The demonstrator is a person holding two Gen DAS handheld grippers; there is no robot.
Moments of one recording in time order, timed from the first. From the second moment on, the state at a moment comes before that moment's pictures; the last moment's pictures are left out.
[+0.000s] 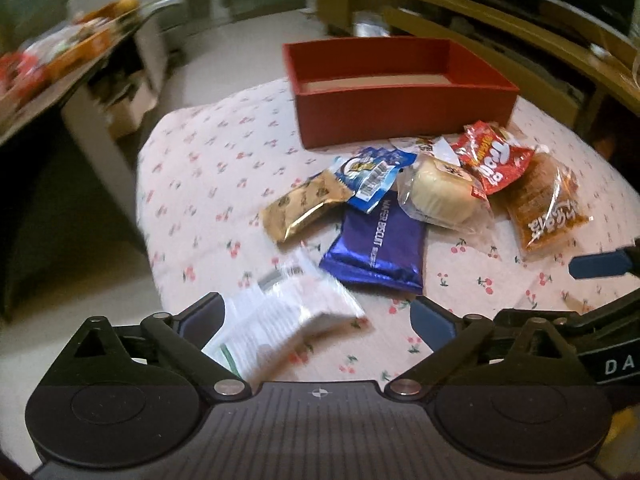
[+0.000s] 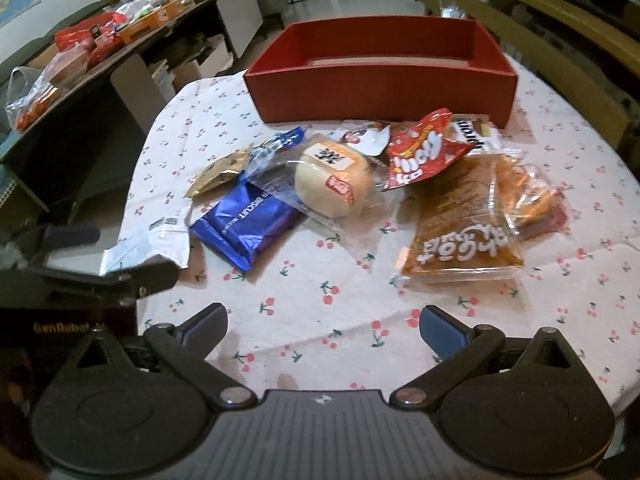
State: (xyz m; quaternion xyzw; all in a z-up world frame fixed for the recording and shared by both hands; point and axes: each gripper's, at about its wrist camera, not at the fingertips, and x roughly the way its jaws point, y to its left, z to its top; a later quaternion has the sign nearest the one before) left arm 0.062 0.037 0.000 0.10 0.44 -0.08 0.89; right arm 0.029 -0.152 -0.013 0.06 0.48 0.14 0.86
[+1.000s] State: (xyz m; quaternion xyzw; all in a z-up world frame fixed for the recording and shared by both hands) left arm 0.097 0.030 -0.035 0.11 0.55 -0.17 0.81; right arm 0.052 -0.177 -0.009 0.09 0.50 0.14 0.85
